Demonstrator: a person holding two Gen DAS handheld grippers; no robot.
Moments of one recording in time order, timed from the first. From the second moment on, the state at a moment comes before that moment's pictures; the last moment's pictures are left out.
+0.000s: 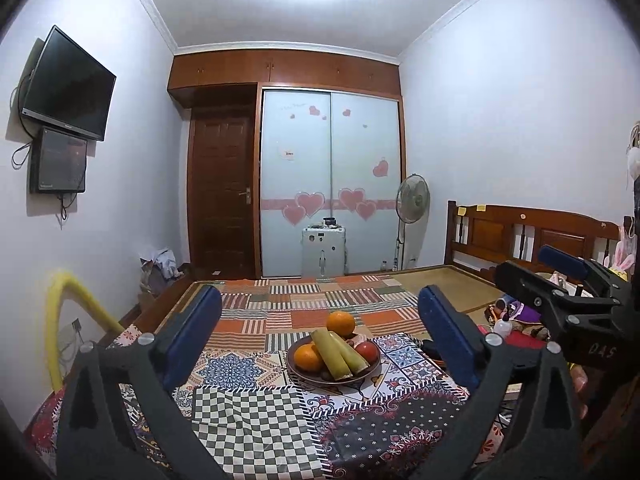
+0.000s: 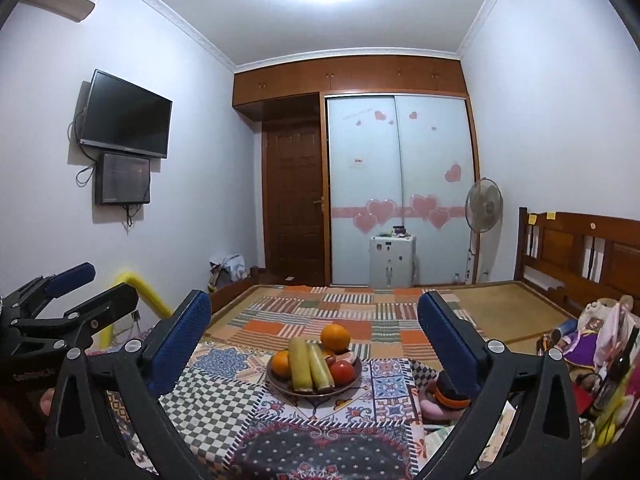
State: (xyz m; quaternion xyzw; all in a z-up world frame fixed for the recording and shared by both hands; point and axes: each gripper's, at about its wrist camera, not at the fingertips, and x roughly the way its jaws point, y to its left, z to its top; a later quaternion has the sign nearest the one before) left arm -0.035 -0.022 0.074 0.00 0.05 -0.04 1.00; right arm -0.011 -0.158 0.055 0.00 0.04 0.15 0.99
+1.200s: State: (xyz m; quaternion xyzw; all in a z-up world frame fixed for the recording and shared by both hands) left arm -0.038 -0.025 0.072 0.00 0.05 -0.04 1.00; right arm -0.018 -0.160 0.063 0.00 0.03 0.15 0.99
